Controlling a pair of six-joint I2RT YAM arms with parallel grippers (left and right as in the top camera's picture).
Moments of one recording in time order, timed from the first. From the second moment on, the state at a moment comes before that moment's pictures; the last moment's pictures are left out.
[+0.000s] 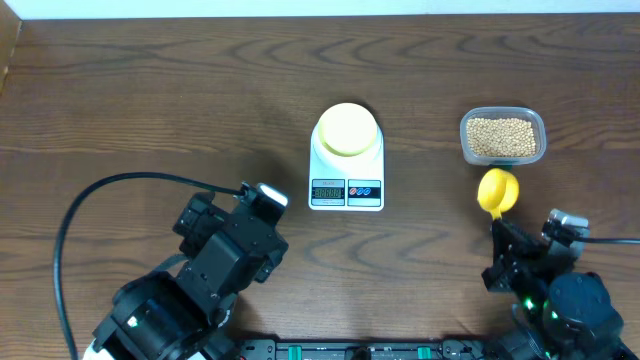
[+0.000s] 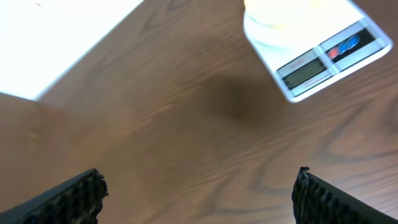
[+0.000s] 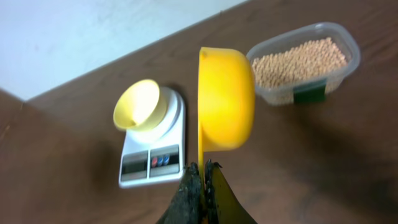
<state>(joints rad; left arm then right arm) -0.79 0.83 1.10 -1.17 -0.53 0.06 0.50 0.32 0.69 -0.80 0.27 0.59</state>
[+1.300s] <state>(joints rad) -0.36 1.05 1.10 -0.92 -0.22 0.38 0.49 1.02 0.60 -0.15 0.28 0.71</state>
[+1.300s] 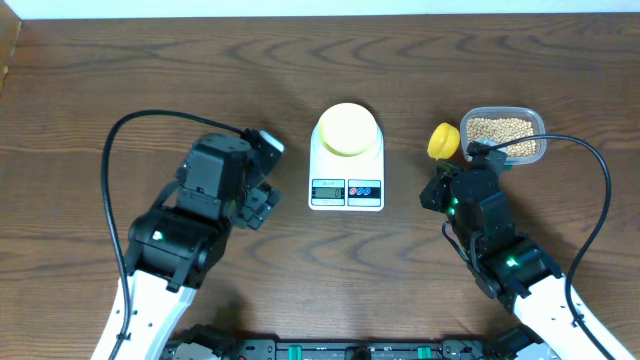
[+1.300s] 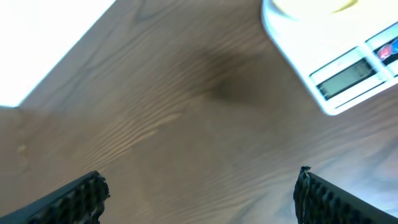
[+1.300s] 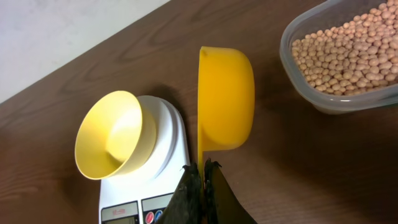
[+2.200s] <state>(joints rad) -0.17 1.04 1.35 -1.33 0.43 0.54 0.49 0.93 0.60 -0.26 -0.14 0.51</state>
